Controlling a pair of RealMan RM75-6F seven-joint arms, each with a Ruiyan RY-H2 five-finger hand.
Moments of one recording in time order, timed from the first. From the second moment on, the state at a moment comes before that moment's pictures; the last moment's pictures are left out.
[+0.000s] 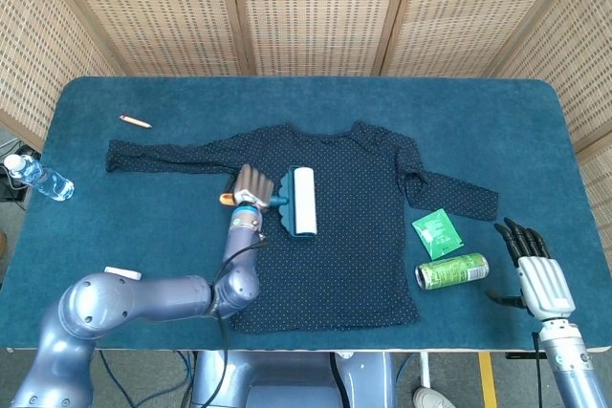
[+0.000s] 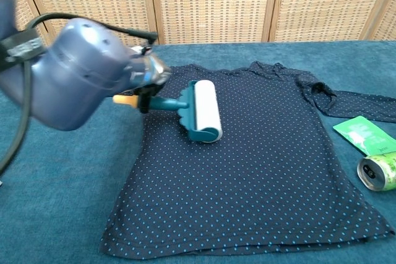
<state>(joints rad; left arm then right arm) -1.42 -1.80 -0.20 -1.17 -0.14 1.02 1.60 0.16 -1.25 0.05 -1.44 -1.47 1.33 0.17</state>
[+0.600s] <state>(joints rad) -1.22 -1.64 -0.11 -1.26 -0.05 1.01 1.47 0.15 -1.24 0.03 -1.49 -1.51 1.37 0.13</state>
